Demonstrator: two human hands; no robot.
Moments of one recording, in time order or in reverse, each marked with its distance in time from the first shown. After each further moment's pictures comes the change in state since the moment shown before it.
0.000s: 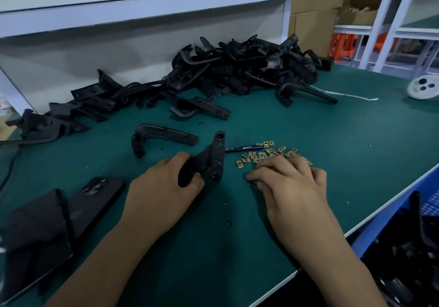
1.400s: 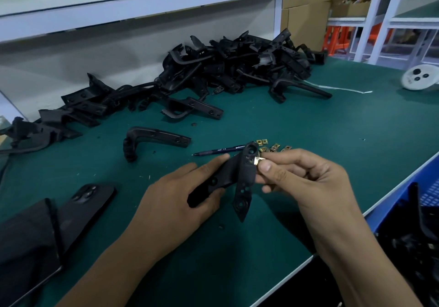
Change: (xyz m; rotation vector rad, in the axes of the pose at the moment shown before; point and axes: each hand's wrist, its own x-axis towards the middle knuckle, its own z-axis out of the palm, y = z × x) left_hand -0.013 0.021 0.002 -0.225 -0.020 0.403; right_hand 0.003 0.011 -0.022 1.506 0.070 0.299
